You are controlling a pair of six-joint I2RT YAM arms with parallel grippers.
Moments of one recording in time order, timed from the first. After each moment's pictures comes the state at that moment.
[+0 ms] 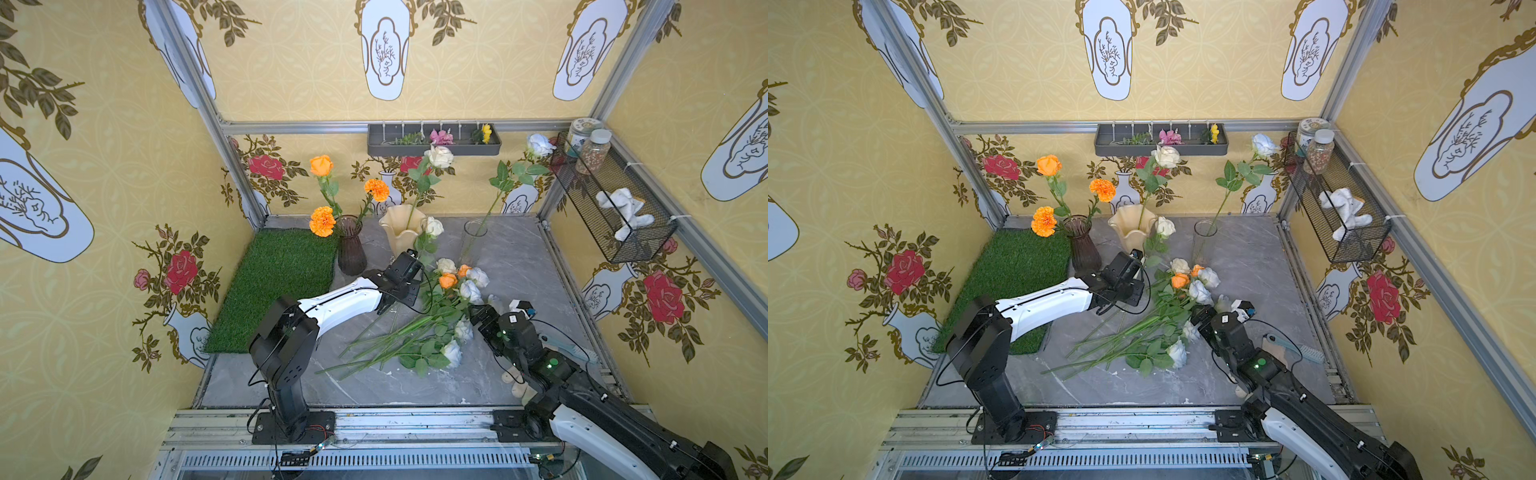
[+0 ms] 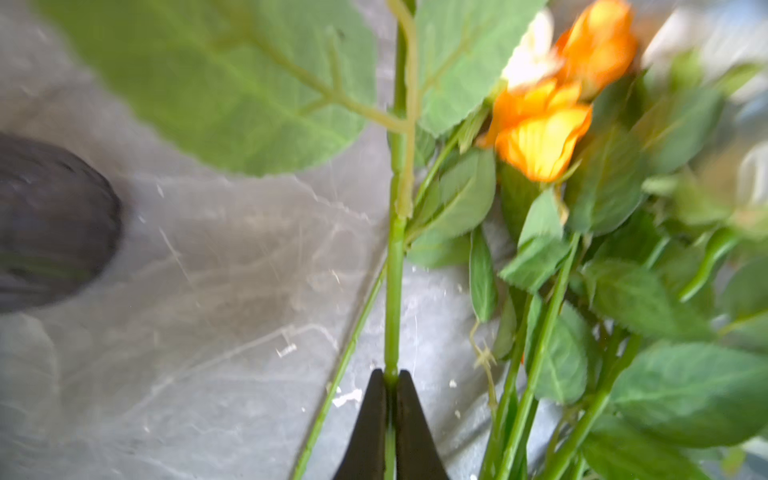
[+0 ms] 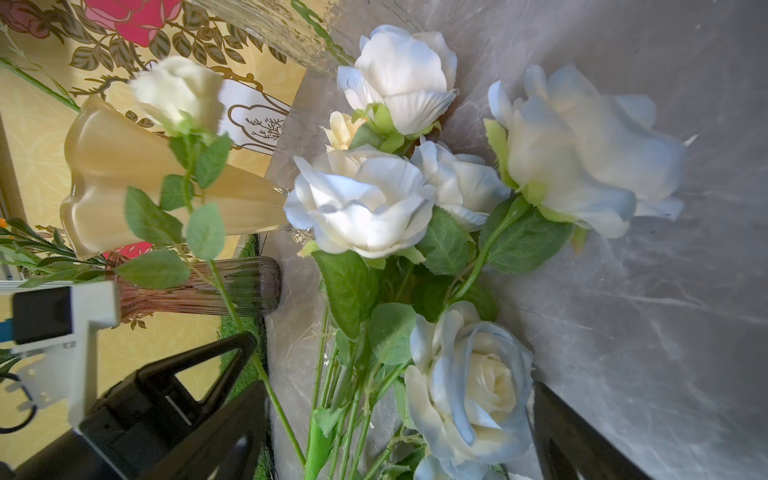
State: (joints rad) left arm -0.79 1.76 1.28 -0.46 -0.18 -0.28; right arm 0.58 0.70 0.33 -0.22 0.22 1.25
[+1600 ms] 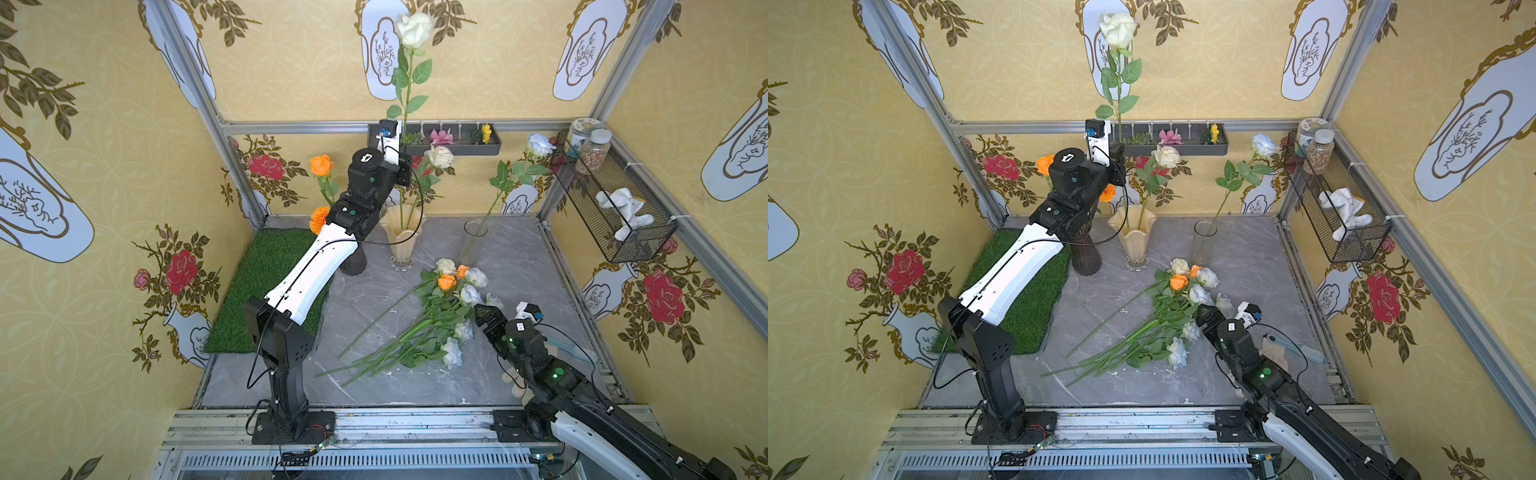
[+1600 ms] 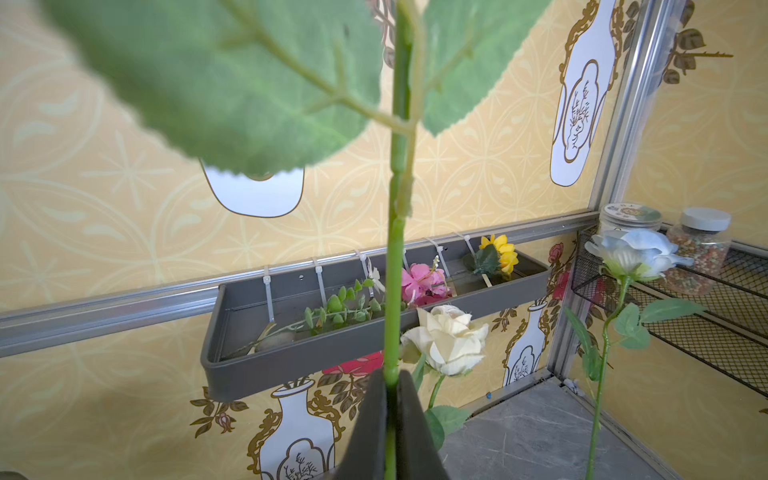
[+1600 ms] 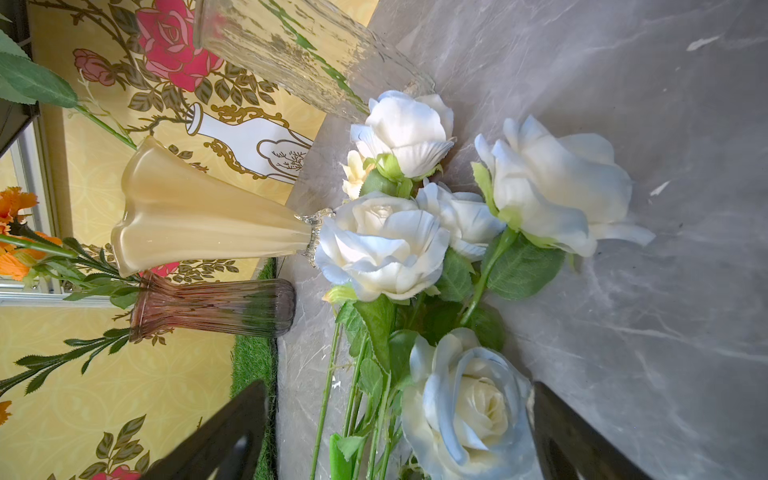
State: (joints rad) left arm -0.56 1.88 2.06 -0.08 -0.14 -0.01; right arm 0.58 0.59 0.26 -0.18 0.29 1.23
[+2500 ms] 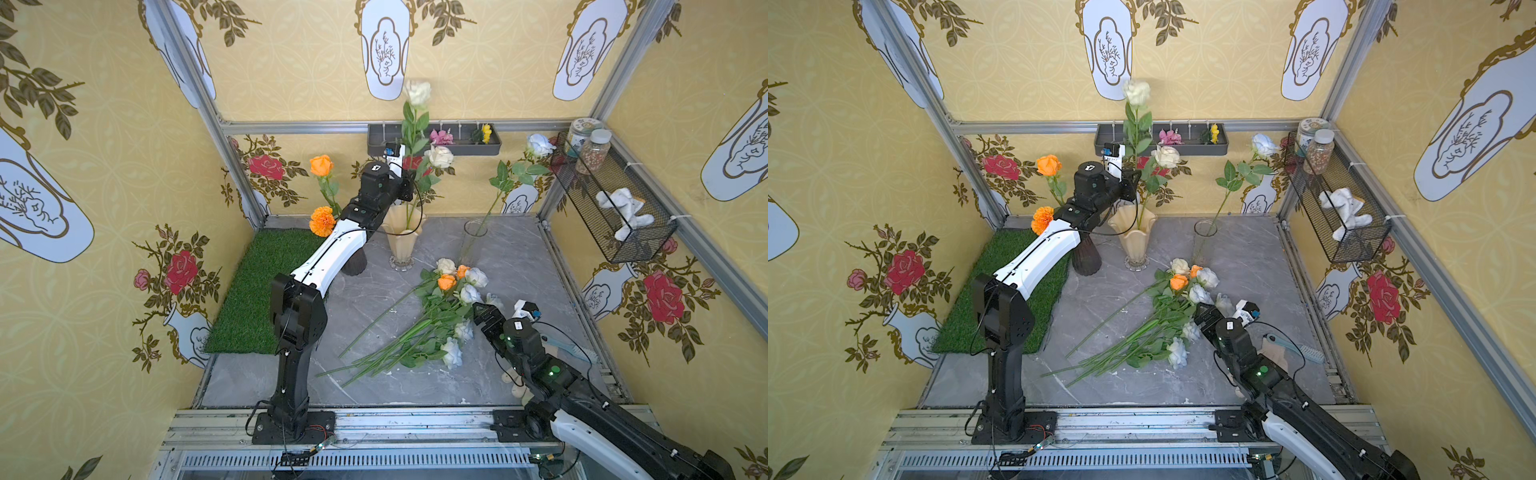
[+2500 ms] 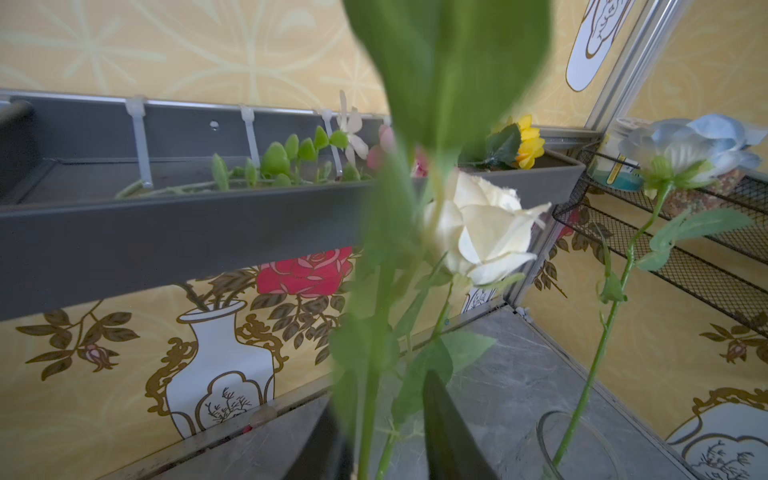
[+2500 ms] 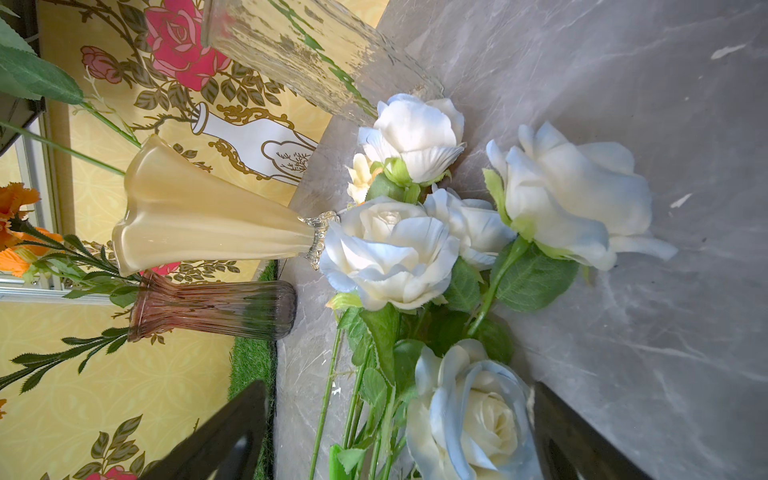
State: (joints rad) left arm -0.49 2.07 2.04 -0.07 0.08 -0.15; right arm 0.57 0.64 0.25 -0.11 0.29 1.21
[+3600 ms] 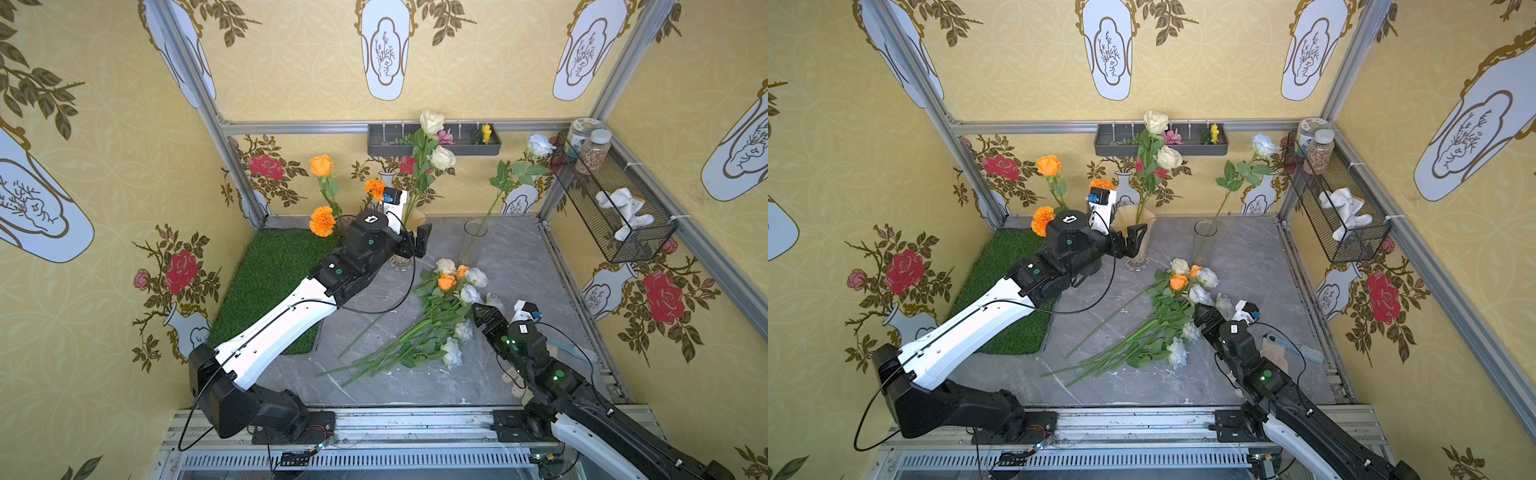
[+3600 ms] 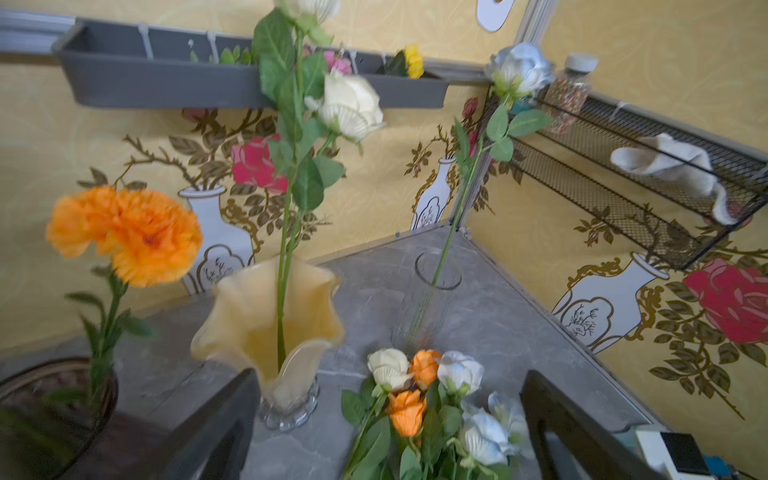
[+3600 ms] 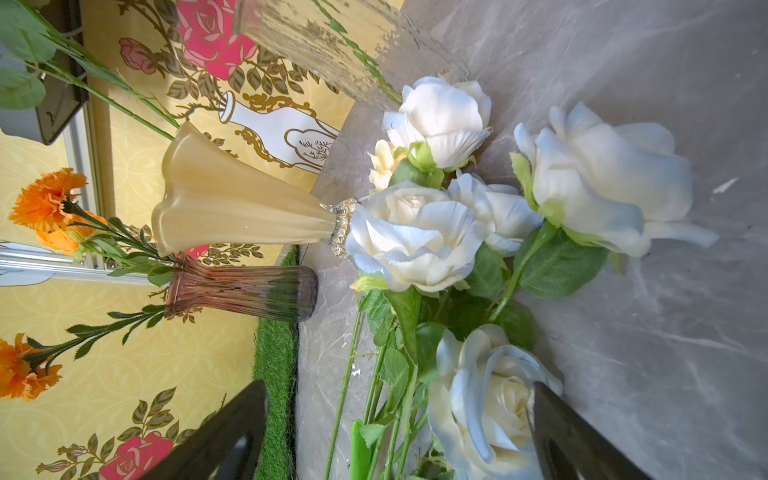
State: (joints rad) left arm -0.75 1.40 1.39 -0.27 -0.15 -0.24; right arm 0.57 0.58 0.24 -0.11 0.24 1.20
